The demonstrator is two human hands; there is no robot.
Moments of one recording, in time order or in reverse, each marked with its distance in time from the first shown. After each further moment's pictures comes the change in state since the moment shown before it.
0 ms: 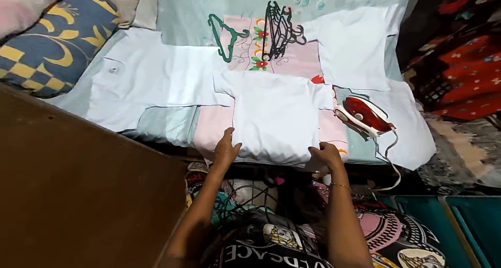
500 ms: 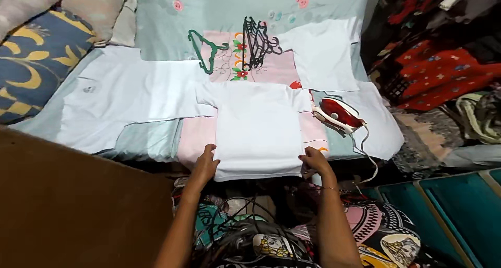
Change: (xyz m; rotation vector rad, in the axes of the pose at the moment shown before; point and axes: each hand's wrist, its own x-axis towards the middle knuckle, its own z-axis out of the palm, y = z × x) left_hand -0.012 -0.016 -0.017 0.095 -0.154 0.045; right_hand -0.014 0.027 -0.003 0.119 -0.071 -0.026
